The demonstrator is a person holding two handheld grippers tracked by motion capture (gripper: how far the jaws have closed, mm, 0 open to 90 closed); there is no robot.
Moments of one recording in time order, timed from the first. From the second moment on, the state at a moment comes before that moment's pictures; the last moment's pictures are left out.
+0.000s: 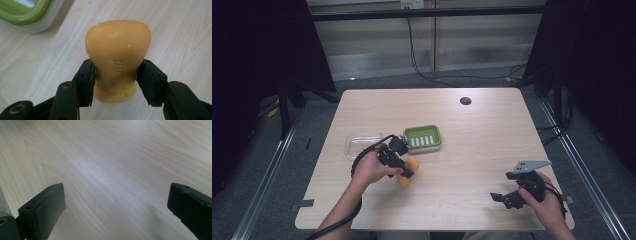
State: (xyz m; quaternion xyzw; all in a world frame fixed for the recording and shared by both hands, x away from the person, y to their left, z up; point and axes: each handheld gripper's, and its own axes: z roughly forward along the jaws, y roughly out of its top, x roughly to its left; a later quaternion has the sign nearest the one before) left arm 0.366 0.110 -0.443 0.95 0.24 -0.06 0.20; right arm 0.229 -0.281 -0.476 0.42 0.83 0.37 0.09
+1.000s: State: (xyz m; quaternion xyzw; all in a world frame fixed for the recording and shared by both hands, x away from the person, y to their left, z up) left arm 0.371 0.090 -0.462 0.95 0.23 -0.07 0.18; right arm 0.228 -0.281 -0.475 0.42 0.83 0.37 0.09
